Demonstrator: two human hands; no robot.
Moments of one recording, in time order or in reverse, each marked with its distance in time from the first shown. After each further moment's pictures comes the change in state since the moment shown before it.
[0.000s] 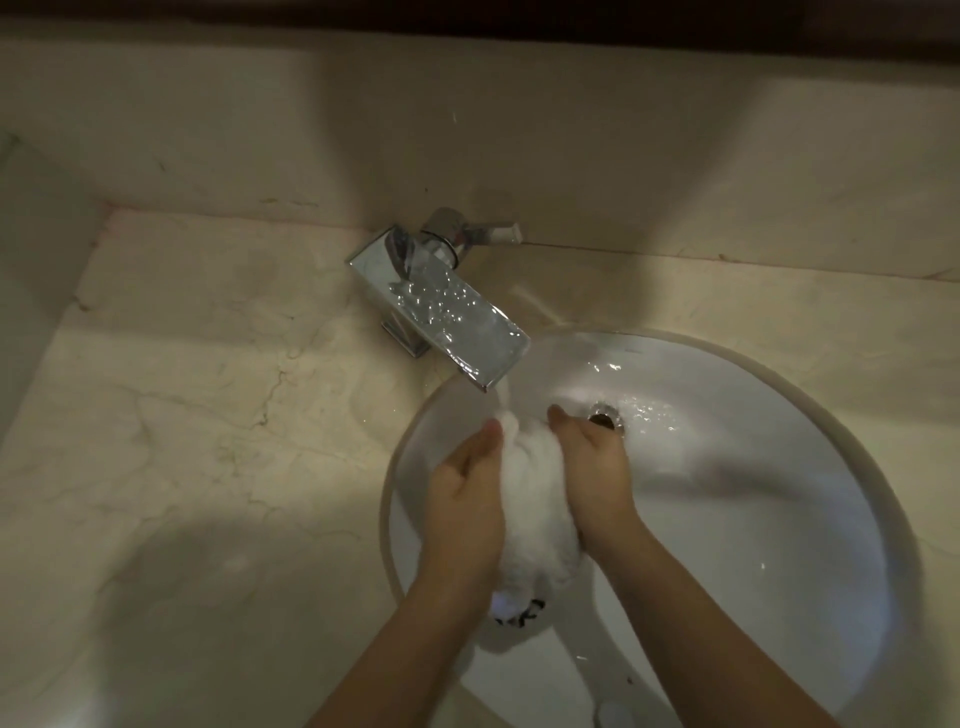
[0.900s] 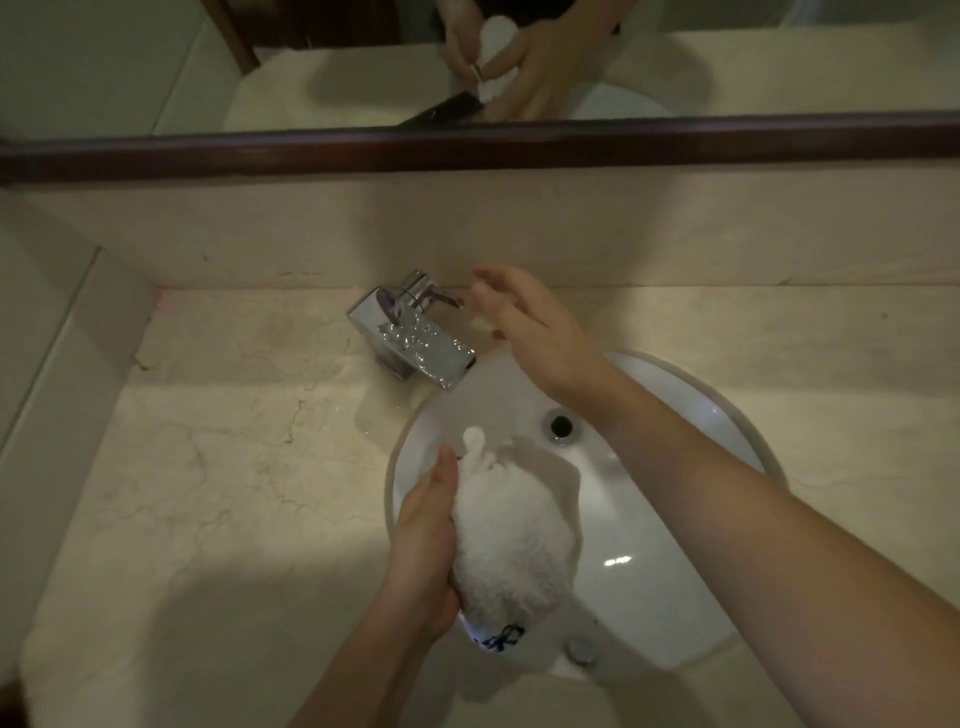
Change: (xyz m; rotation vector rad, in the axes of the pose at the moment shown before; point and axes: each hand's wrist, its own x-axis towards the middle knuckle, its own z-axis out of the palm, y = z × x) left_hand -0.080 0.034 -0.026 -0.211 -0.222 -0.161; right_hand -0.054 -0.169 -0.043 -0.087 -0.307 -0.580
